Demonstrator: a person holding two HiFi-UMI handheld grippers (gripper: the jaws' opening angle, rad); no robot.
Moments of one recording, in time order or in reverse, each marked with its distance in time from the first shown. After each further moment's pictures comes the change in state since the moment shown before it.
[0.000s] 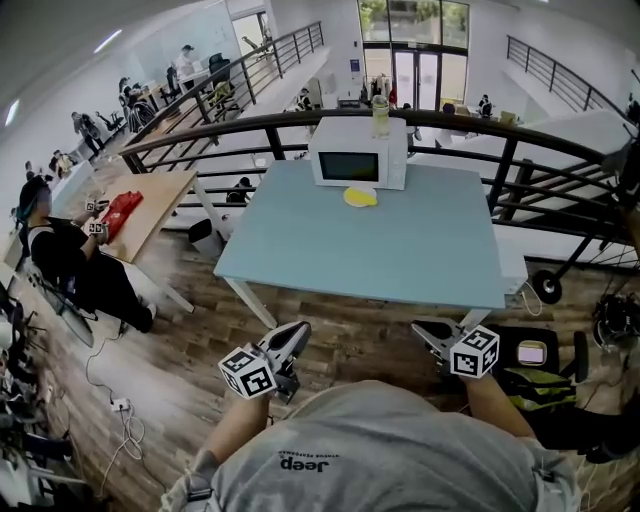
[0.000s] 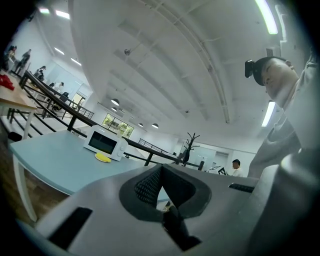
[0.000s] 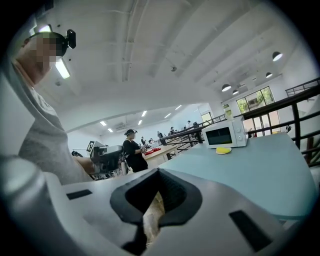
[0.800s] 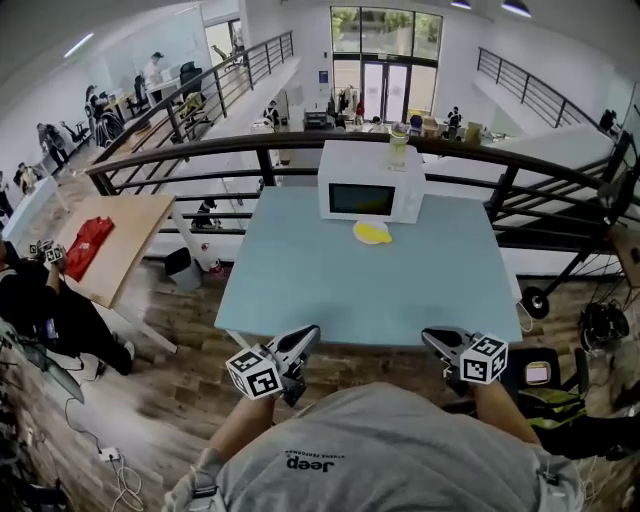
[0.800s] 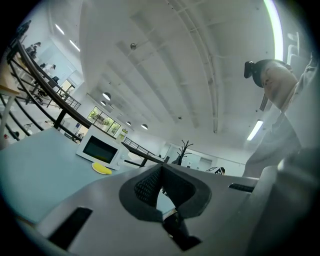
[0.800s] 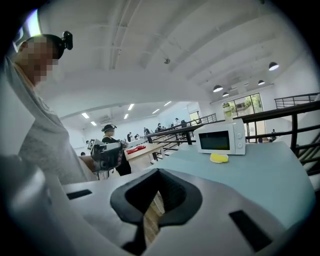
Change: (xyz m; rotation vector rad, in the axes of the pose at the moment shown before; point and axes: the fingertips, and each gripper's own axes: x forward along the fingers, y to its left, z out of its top) left arm 0.028 0.200 0.094 -0.069 -0.003 -0.207; right arm 0.165 -0.050 0.066 -0.002 0.052 -0.177
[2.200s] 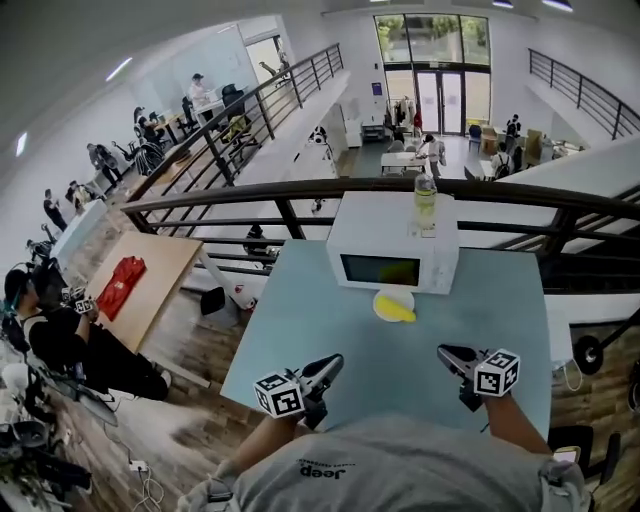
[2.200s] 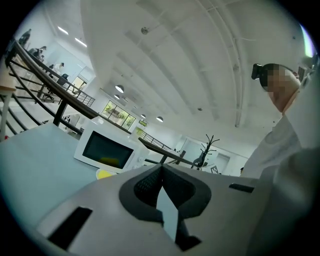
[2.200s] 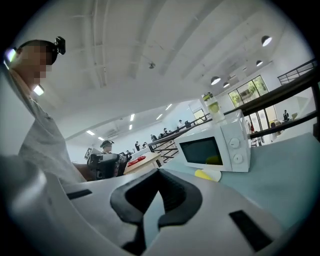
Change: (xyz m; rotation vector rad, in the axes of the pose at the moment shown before) left arm 0.222 0.163 0.035 -0.055 0.091 0.172; right arm 0.120 -0.282 0.087 0.131 -0.052 0.161
